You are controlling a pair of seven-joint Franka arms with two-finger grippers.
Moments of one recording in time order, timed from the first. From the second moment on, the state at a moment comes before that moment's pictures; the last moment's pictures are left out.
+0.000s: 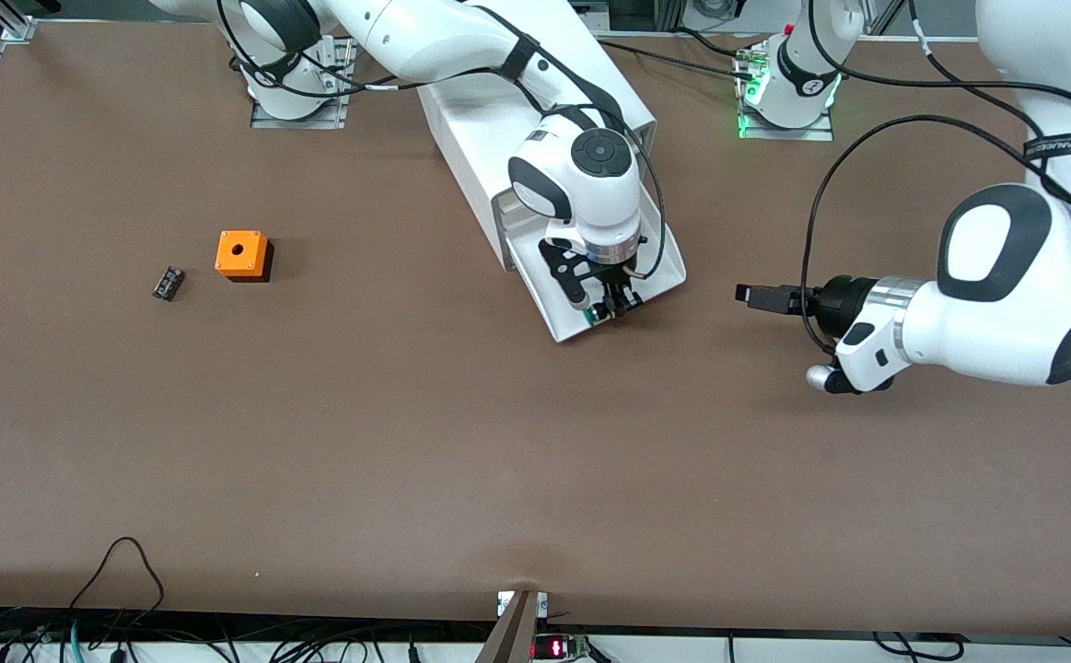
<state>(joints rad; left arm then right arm) -0.01 0.47 -0.12 -1.38 -0.47 1.43 -0.17 0.91 0.97 0.02 -1.03 -0.07 2.22 2.06</state>
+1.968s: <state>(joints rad) -0.26 0.38 -0.17 -1.85 -0.05 2.29 -0.93 0.44 0.57 -0.04 -1.07 0.11 1.77 0.81</state>
